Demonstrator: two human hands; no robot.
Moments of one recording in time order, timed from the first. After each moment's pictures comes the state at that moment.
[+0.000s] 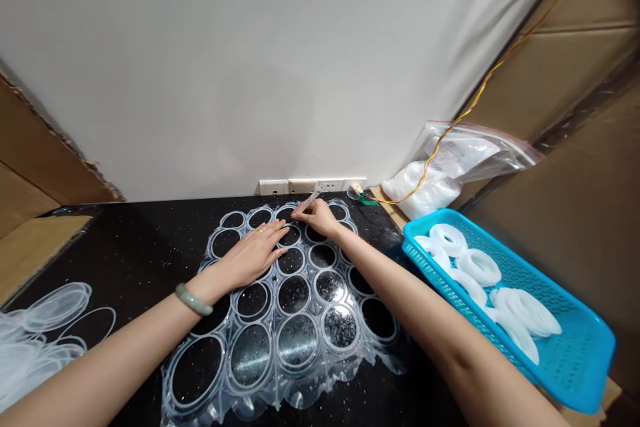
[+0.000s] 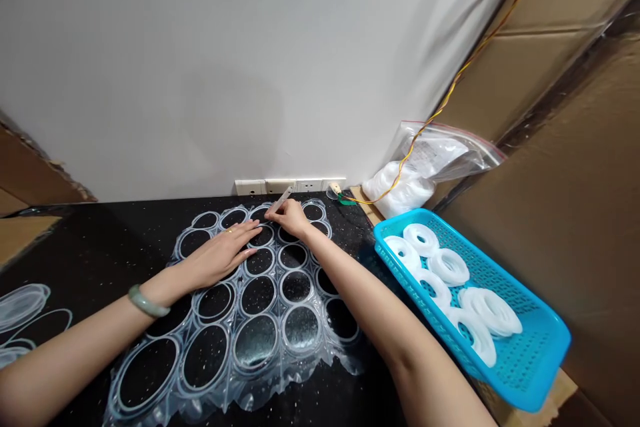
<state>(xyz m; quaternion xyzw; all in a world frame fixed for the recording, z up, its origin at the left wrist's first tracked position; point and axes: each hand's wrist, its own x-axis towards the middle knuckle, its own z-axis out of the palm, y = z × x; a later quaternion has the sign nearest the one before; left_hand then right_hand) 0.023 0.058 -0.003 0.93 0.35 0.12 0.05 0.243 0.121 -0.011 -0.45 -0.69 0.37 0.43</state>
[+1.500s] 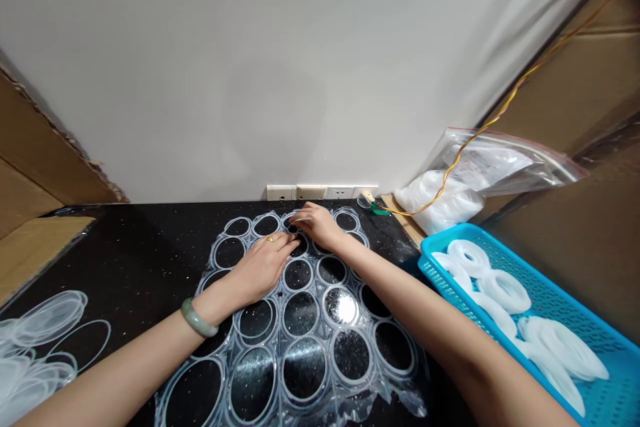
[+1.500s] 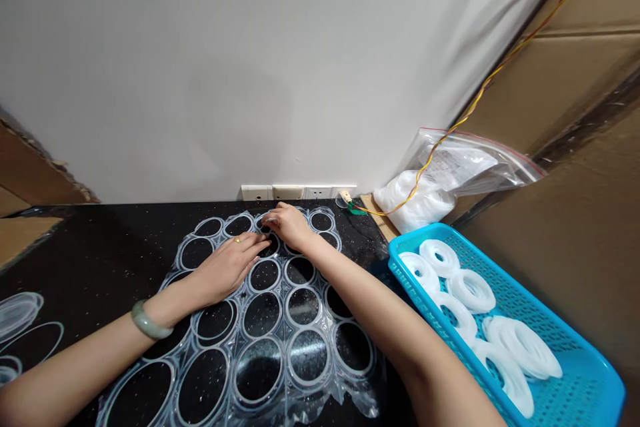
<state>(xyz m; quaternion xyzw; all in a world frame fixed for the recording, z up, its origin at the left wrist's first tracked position) 0.030 0.054 -0.010 0.93 0.32 0.19 -0.01 0.232 0.125 -0.003 -0.35 -0.88 0.09 0.30</state>
